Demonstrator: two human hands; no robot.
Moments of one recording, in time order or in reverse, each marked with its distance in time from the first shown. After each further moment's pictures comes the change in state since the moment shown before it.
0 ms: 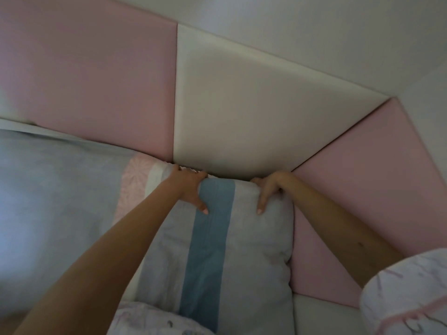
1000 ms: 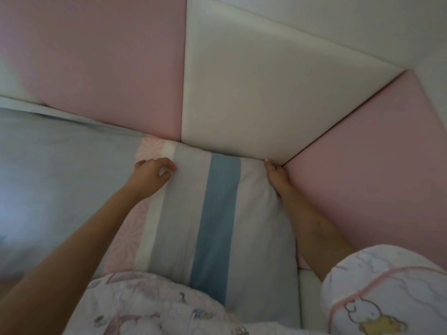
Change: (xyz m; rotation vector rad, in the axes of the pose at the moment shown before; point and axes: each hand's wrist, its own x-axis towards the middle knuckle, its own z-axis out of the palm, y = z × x) left_hand -0.077 -0.061 0.052 -0.557 0.482 -0.170; right_hand 0.048 0.007 0.076 1.133 0.839 -0.001
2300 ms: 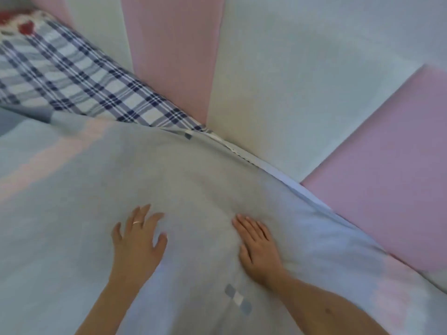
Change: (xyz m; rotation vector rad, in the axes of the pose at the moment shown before) left_hand -0.237 -0.410 -0.228 0.203 0.511 -0.575; right_hand -0.228 -0.215 0.528 -0.761 -0.379 -1.374
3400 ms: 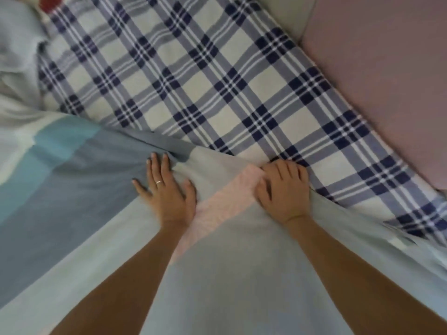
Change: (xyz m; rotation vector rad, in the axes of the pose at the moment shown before) left_hand 0.288 -0.307 -0.068 0.267 0.096 -0.594; right_hand 0.462 -0.210 0.091 0.009 0.092 -0.080
